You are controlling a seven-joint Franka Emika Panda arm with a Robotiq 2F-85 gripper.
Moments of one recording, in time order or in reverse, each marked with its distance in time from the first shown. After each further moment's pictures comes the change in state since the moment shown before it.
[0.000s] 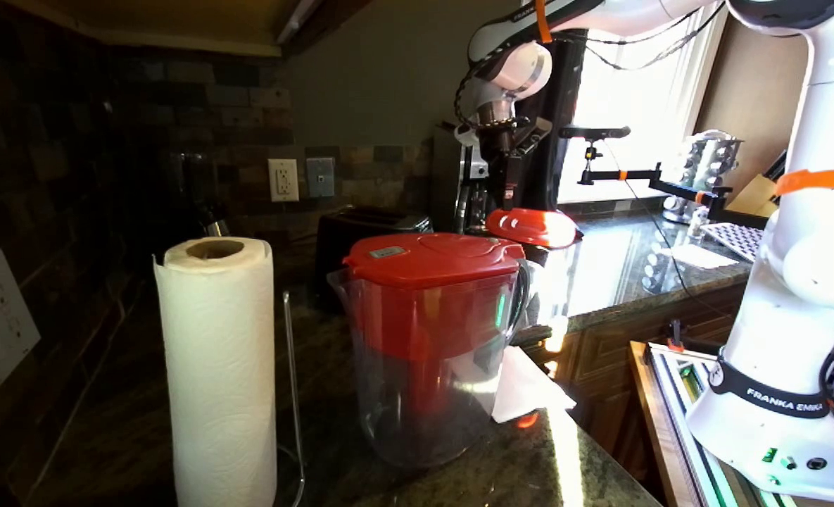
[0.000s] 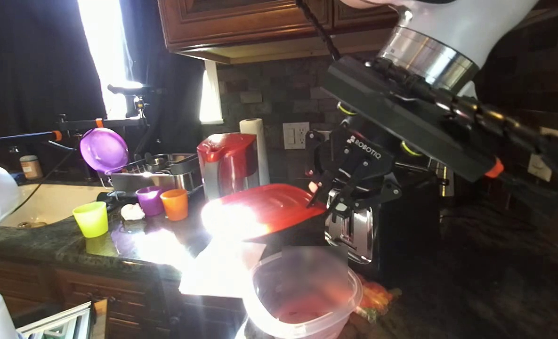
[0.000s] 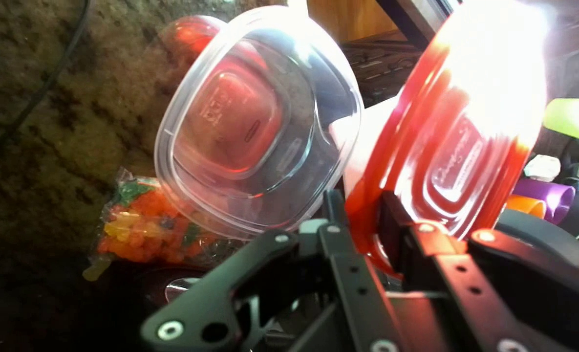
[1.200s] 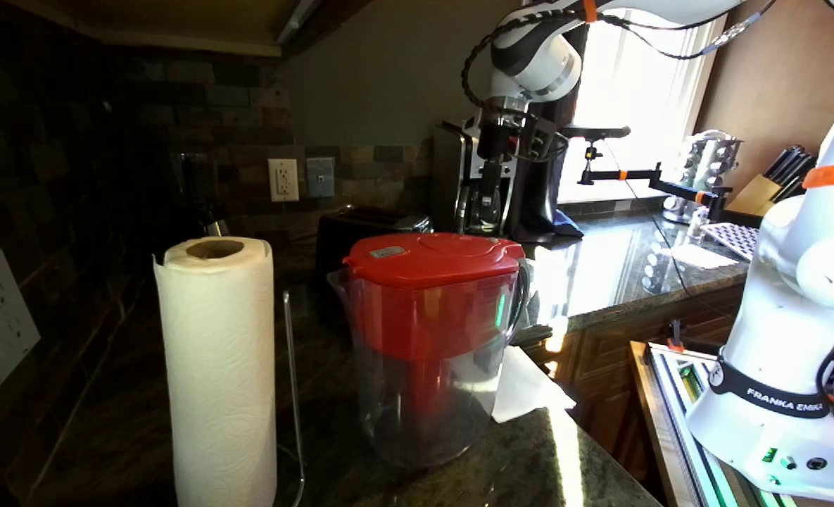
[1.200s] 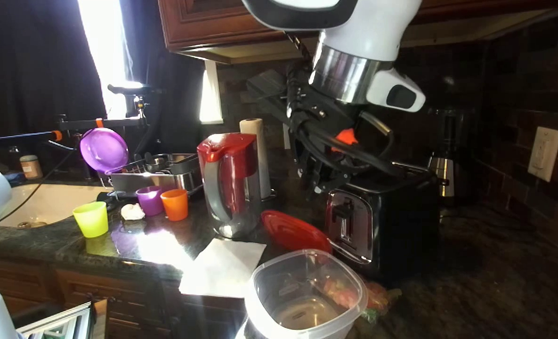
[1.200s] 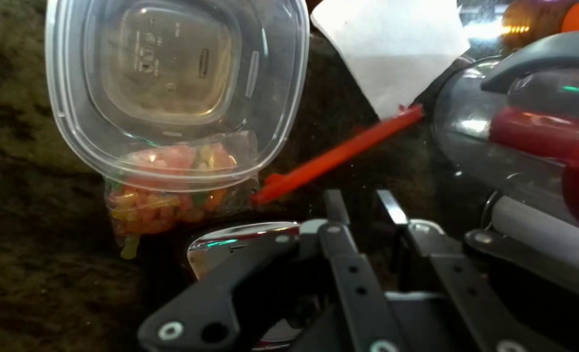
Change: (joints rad) arm 0.105 -0.242 0.011 -0.315 0.121 0.377 0.494
